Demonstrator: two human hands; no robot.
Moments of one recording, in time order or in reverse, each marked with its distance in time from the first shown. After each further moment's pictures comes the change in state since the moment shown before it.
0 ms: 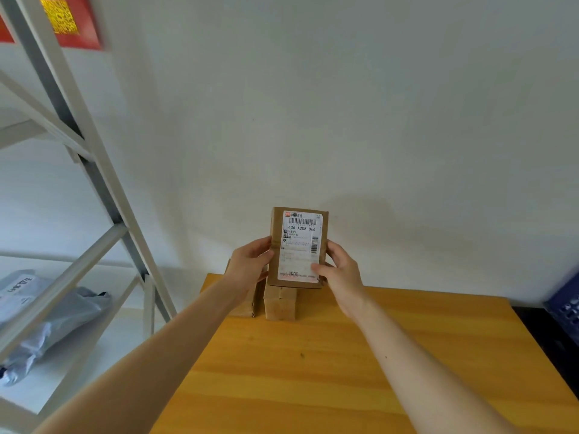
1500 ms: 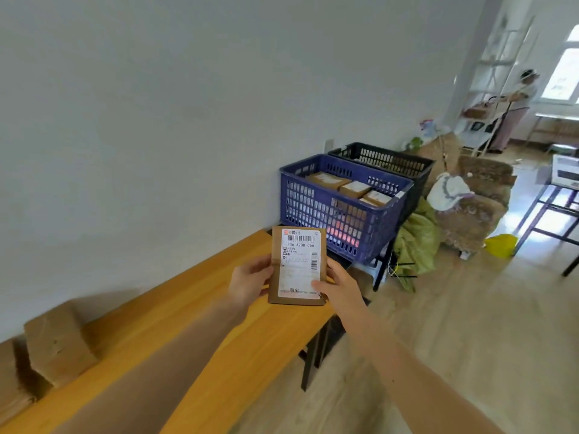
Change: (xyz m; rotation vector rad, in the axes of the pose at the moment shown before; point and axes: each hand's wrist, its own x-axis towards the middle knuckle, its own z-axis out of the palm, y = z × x) left_hand -0.218 -0.040 0.267 0.121 -0.887 0.067; right_hand -0.354 -0.004 -0.215 -0.053 0.874 0.036
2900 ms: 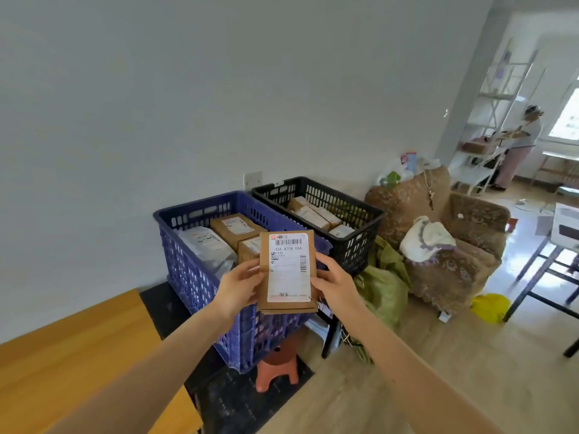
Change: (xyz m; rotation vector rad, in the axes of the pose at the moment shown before) left_hand 0.328 0.060 0.413 -0.099 0.050 0.004; right_hand 0.351 -0.052 -0.413 -0.096 -0.102 -0.118
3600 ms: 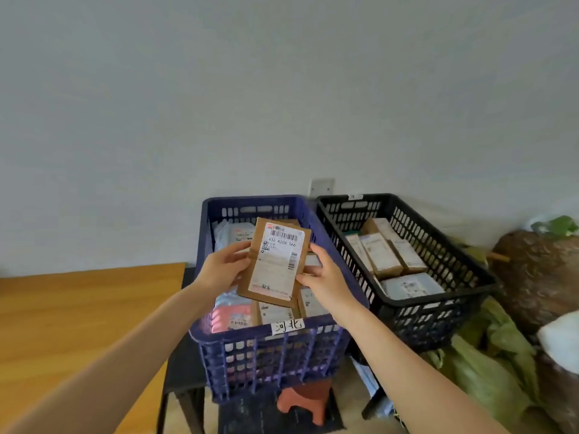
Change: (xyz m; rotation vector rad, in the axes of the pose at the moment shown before) left_hand 0.115 0.023 0.033 0.123 0.542 0.005; right_hand 0.226 0.034 -0.023 -0.067 -0.605 -0.045
